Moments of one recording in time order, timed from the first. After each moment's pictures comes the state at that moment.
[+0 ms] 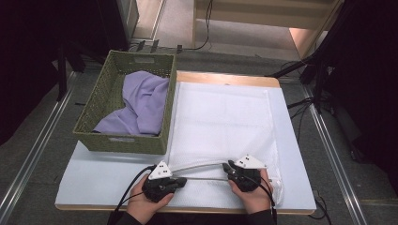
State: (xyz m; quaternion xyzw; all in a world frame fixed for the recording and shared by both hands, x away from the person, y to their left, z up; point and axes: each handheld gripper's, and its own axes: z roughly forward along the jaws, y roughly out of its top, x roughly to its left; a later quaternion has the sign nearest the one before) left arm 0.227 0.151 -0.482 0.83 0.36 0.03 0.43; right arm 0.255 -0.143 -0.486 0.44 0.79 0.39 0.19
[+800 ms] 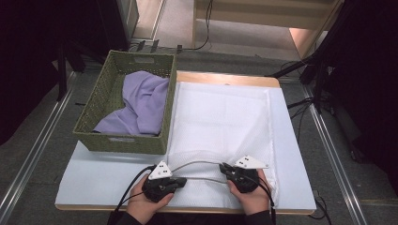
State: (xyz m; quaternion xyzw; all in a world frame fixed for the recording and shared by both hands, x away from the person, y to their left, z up) left arm 0.227 0.151 -0.482 0.83 0.36 0.03 0.43; right arm 0.252 -0.140 -0.483 0.43 0.78 0.43 0.13
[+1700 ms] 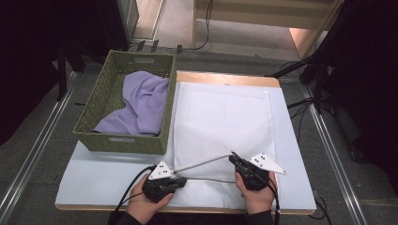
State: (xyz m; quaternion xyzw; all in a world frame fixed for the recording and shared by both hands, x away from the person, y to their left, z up) left arm 0.226 0.151 -0.482 0.83 0.36 0.03 0.43; right arm 0.244 -0.154 -0.455 0.48 0.69 0.51 0.21
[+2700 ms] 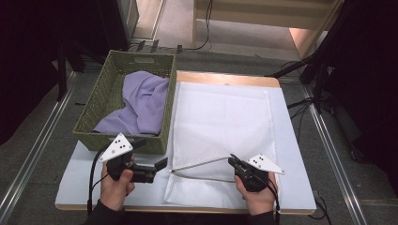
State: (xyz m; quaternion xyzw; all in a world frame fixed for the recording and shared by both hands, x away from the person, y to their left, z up) left arm 0.238 0.212 -0.374 0.73 0.39 0.15 0.53; right arm 0.243 -0.155 -0.458 0.47 0.70 0.49 0.20
